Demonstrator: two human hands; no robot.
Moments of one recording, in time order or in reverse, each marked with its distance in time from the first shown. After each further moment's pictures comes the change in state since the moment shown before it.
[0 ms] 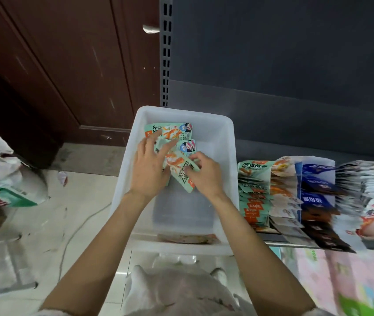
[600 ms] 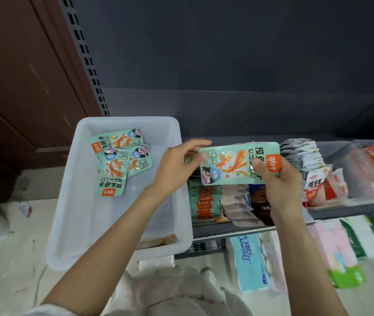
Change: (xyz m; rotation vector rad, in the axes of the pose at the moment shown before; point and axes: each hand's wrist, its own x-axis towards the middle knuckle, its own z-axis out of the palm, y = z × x) left_hand 0.033 0.165 0.019 -0.797 -0.265 0.054; right_hand -0.097 0.064 -0.198 0.571 0.525 0.182
